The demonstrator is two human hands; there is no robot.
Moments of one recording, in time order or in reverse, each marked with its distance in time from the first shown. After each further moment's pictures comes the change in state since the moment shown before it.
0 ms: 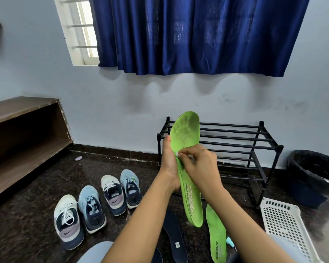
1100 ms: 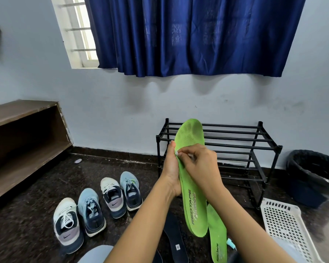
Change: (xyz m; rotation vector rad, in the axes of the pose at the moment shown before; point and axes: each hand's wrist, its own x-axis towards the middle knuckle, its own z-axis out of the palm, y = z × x) left_hand 0.001 -0.011 0.000 0.003 0.021 -0.093; right_hand 0.006 -0.001 -0.006 0.044 -0.004 0.034
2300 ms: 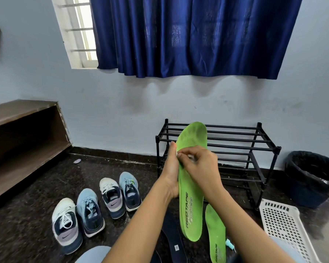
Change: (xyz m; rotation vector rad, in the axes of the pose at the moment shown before) left_hand -0.002 0.001 0.000 0.074 0.014 -0.043; right_hand -0.001 0.002 -0.001 0.051 -0.020 0.036
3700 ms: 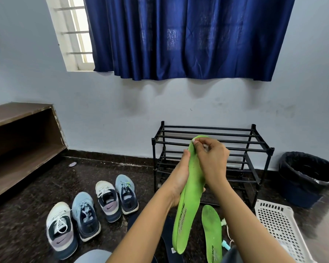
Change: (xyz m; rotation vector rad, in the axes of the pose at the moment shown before) left_hand -0.013 -0.015 0.012 0.361 -0.089 0.003; right_hand 0.026 0.017 -0.017 0.037 0.273 0.186
